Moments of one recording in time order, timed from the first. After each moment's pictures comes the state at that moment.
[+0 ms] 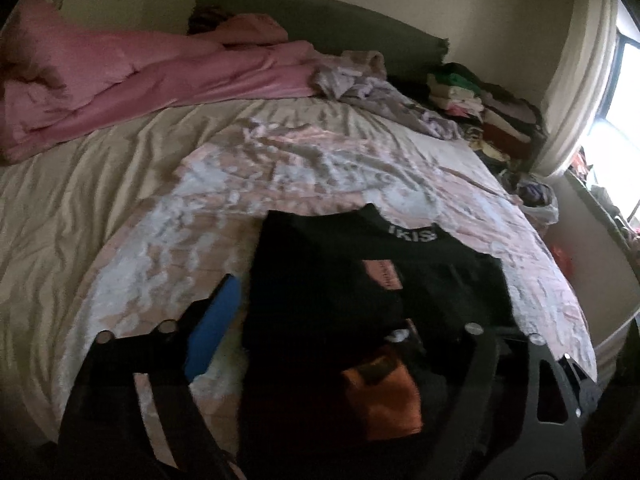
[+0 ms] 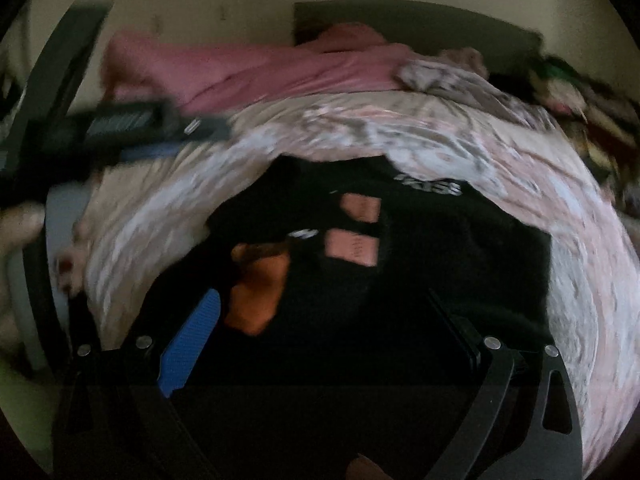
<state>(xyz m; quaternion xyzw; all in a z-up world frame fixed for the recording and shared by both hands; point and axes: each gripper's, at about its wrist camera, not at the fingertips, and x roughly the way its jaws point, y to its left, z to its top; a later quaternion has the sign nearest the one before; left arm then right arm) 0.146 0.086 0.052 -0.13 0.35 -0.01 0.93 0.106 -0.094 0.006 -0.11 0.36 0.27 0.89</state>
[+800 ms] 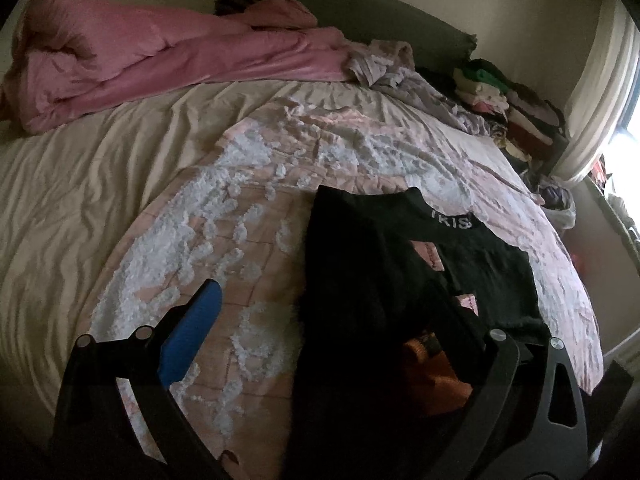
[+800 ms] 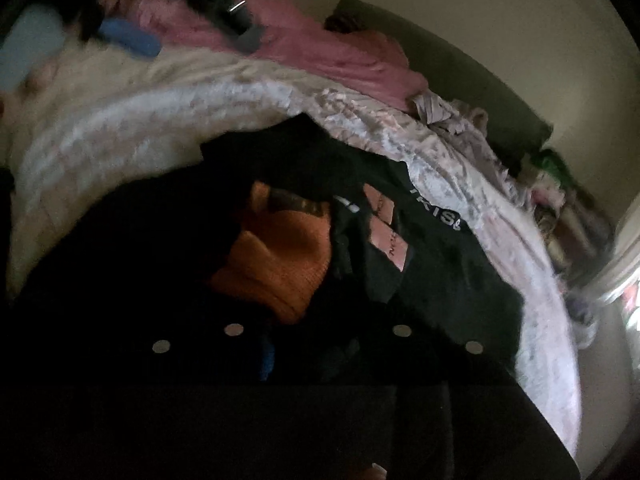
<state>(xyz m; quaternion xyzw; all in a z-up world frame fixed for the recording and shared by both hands) 0.132 0.118 0.035 -0.15 0.37 0.02 0.92 0.096 -0.049 -0.043 -0.27 0.30 0.22 0.89</state>
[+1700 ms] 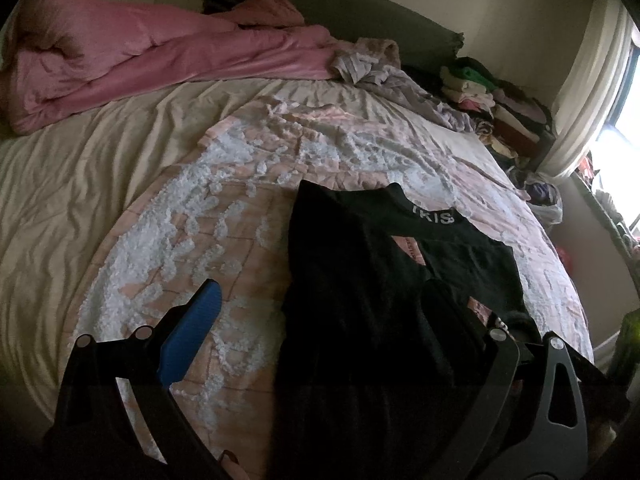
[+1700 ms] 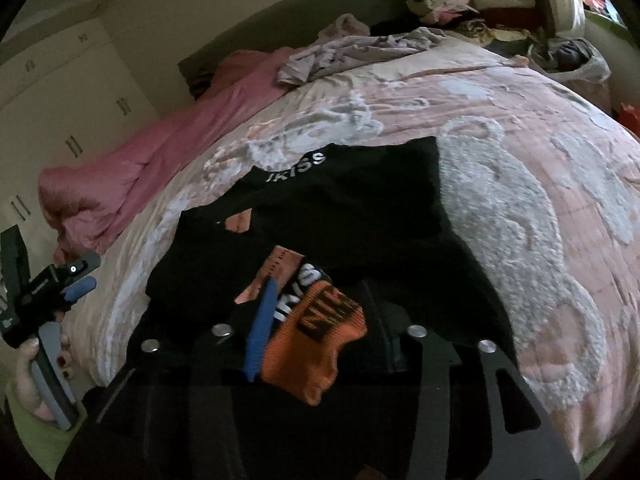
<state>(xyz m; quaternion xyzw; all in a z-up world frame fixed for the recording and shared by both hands) 0.129 0.106 0.038 -0.15 0.37 0.00 0.92 0.120 -0.244 -0.011 0.15 0.38 0.15 0.90</state>
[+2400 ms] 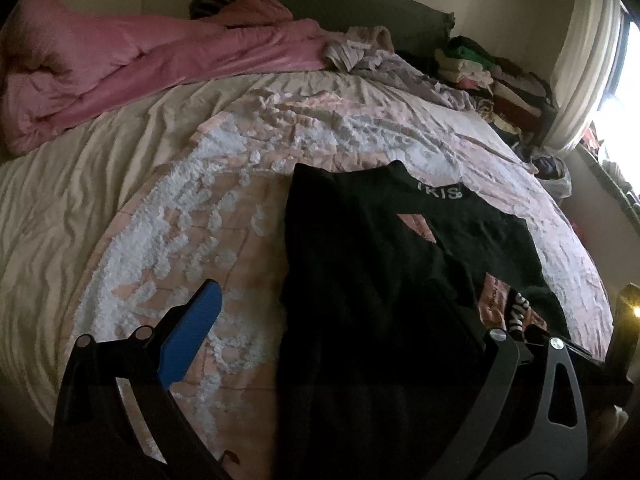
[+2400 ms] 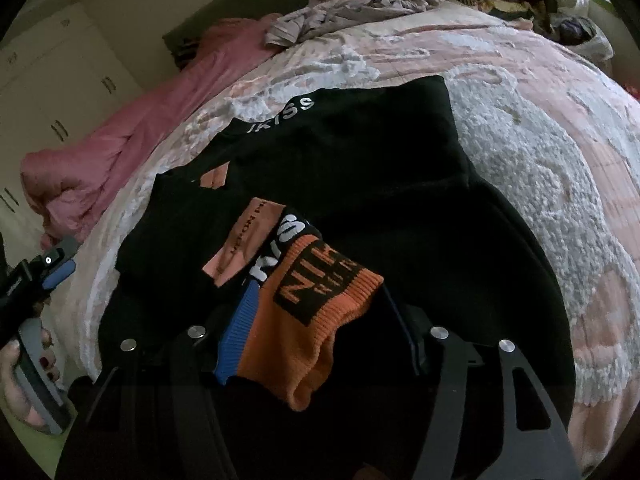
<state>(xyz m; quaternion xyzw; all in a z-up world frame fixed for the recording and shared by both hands) 0.134 0.089 0.020 -0.10 0.39 0.00 0.92 0.141 -0.223 -0.057 0.14 0.44 0.14 0.88</state>
